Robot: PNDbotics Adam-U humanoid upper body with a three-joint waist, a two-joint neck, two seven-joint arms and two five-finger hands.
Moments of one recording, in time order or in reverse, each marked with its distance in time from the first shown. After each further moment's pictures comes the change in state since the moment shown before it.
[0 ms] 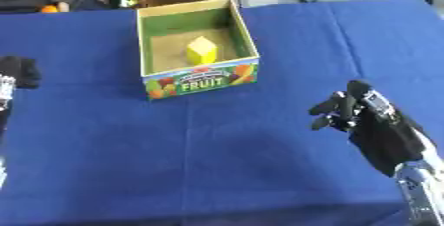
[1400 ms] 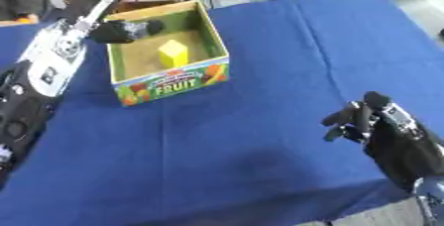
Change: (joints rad) left arm -0.679 0.123 -0.176 0.573 -0.458 -0.195 -0.198; right arm -0.006 -0.002 0.029 0.000 -0.005 0.008 0.025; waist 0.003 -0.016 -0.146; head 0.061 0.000
